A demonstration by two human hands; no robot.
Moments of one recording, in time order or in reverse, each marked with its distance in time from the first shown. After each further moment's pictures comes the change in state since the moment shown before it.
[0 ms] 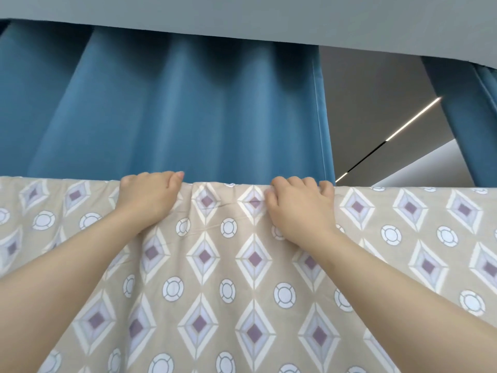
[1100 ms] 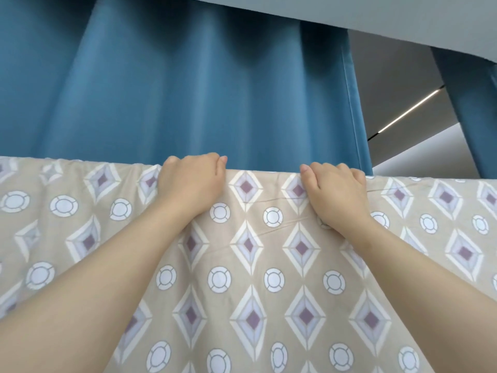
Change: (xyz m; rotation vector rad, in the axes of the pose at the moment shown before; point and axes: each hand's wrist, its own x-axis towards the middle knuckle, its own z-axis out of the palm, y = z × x) left_hand 0.012 -0.074 0.002 -0.106 0.061 0.172; right_hand 0.015 -0.086 0.028 -0.041 0.054 0.148
